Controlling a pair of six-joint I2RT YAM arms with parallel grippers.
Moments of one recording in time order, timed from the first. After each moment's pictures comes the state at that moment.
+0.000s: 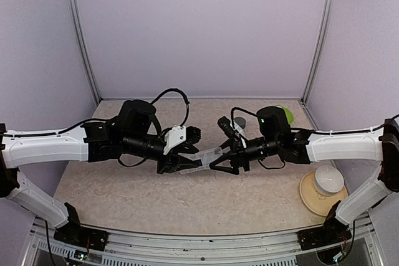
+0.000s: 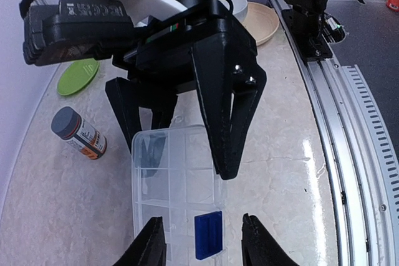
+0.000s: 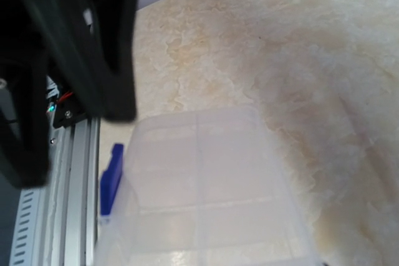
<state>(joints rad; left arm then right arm) -0.96 1.37 0.99 -0.14 0.38 0.48 0.81 1.46 0.83 0.16 -0.67 0.04</state>
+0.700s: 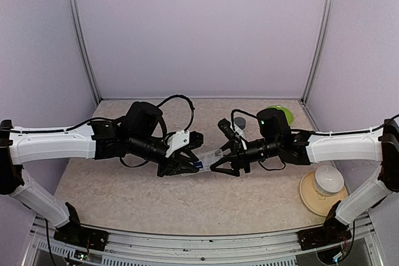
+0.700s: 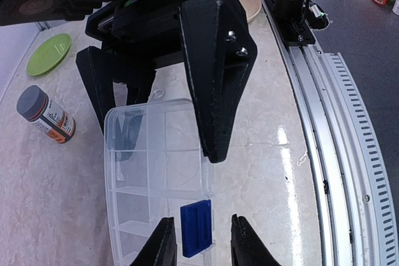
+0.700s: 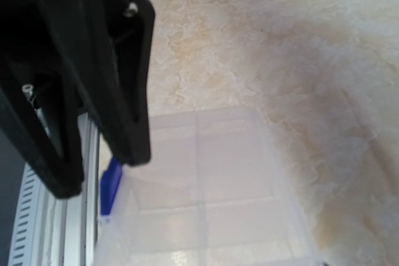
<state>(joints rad) -0.94 1.43 1.01 -0.22 0.46 0.46 0.81 1.46 0.82 0.16 -0.68 0.03</state>
